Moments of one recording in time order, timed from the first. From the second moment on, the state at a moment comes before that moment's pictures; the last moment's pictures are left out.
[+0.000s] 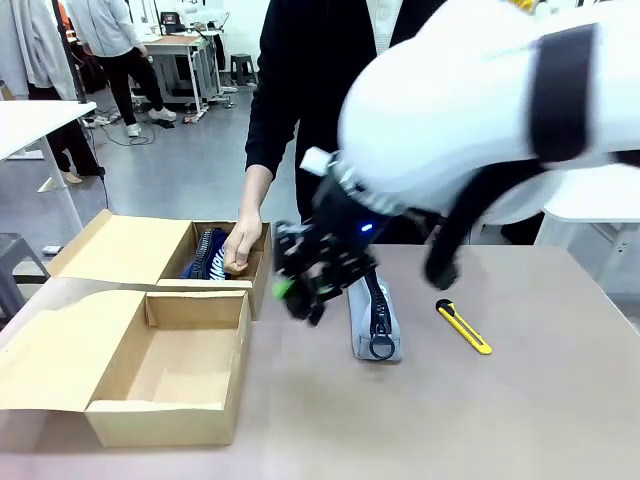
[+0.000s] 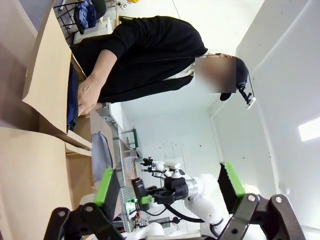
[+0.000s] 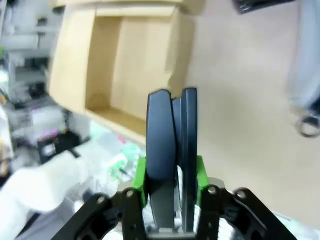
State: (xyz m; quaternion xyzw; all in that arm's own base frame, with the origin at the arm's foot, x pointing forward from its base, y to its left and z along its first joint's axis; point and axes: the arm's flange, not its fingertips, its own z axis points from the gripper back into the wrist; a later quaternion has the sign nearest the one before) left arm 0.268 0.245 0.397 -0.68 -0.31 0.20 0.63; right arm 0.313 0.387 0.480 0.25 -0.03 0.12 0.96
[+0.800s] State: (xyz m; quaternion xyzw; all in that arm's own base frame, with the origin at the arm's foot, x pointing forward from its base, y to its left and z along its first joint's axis) left arm 0.268 0.245 0.397 -0.68 -0.31 0.20 0.63; right arm 0.317 0.413 0.483 0.21 -0.06 0.14 0.97
